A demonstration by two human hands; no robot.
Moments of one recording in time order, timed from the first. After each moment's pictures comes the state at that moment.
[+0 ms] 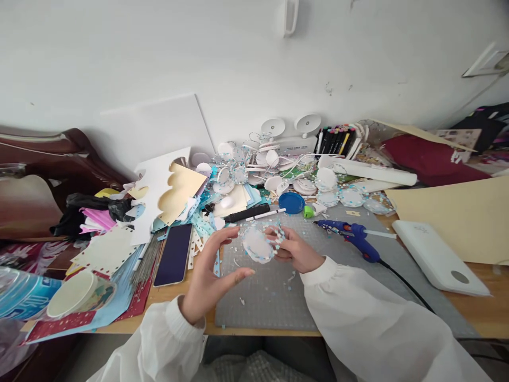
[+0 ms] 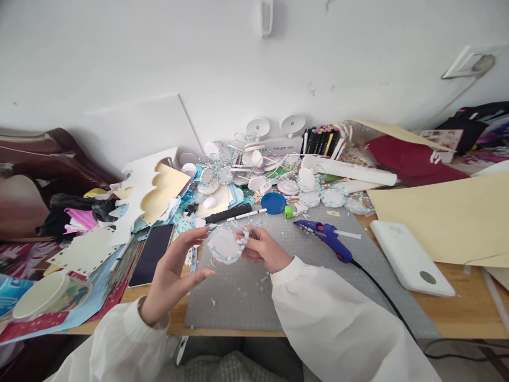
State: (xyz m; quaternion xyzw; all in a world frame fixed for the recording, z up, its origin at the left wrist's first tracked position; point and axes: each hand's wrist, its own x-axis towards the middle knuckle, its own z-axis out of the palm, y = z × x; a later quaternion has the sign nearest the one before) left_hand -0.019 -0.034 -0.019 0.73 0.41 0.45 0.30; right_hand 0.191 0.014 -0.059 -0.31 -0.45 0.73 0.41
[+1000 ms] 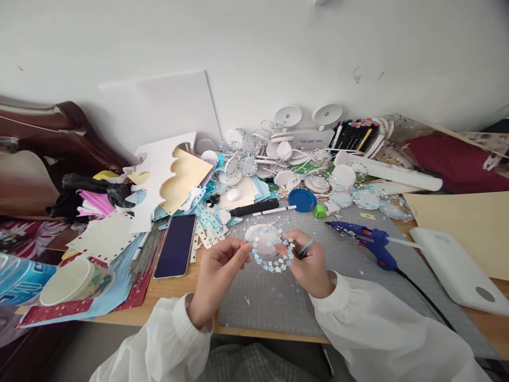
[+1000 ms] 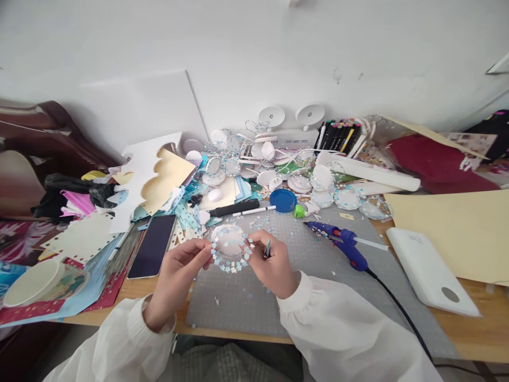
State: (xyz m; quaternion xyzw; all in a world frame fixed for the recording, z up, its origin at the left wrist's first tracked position) left_hand -0.002 -0.033 -0.020 0.52 0.50 0.49 0.49; right_hand 0.176 -0.014 -0.064 -0.45 -0.59 0.39 0.55
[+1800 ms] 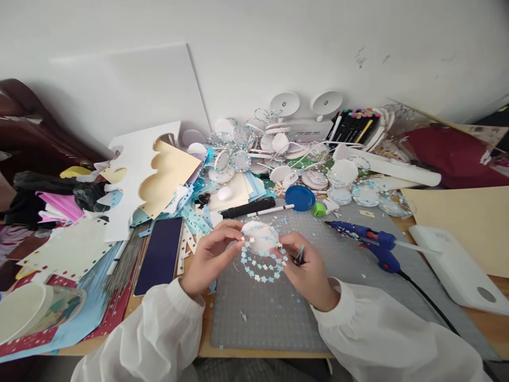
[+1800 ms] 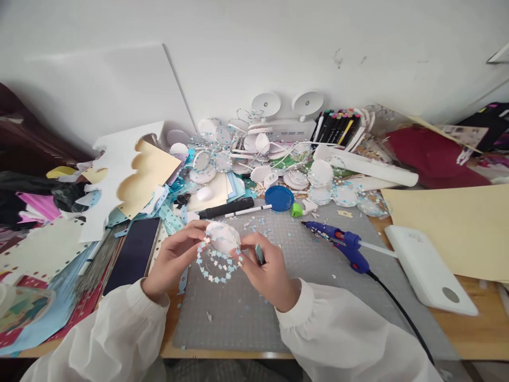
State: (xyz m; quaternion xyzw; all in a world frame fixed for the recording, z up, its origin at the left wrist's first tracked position) left_hand -0.023 0.022 -0.047 0.61 0.34 0.49 0.52; right_hand 0.175 -0.007 -0.073 -0.46 -0.62 0.37 0.52
